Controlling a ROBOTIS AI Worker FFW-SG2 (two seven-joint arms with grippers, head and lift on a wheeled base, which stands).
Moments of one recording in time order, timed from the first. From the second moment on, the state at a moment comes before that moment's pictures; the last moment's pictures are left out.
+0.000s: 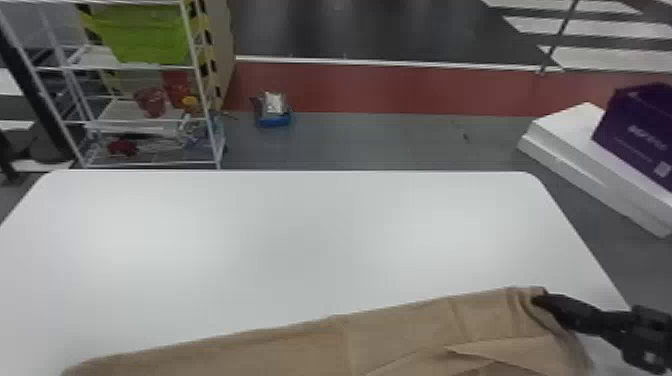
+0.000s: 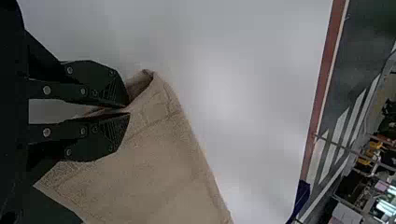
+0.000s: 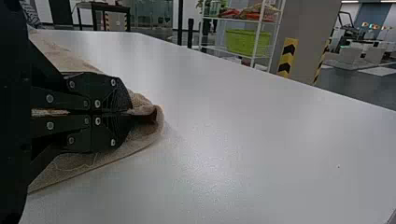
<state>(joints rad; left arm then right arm) 0.54 0.22 0.63 -2.10 -0.07 0.81 -1.31 -0.16 -0.48 -0.59 -1.16 -0.43 1.43 1.03</state>
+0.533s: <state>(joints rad) 0.47 0.23 0.64 -2.12 -0.07 0.95 -1.34 -0.16 -0.47 -0.59 -1.16 -0.43 1.43 1.03</state>
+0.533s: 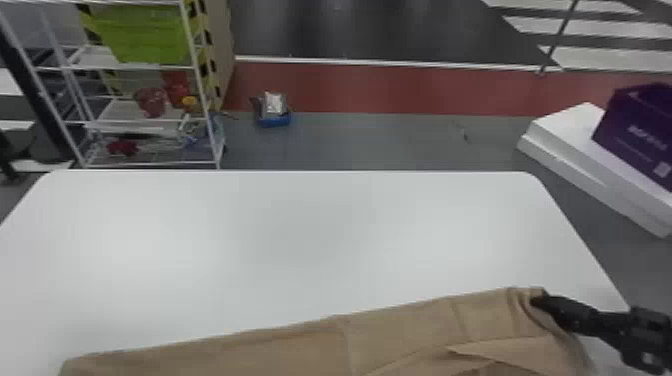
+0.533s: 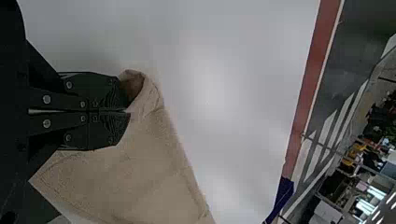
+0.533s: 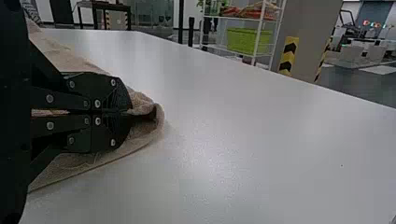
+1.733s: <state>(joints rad) 0.42 0.27 0.66 -1.99 -0.07 0.95 -1.33 -0.21 -0.53 -0.64 -1.09 -0.43 1.37 1.01</state>
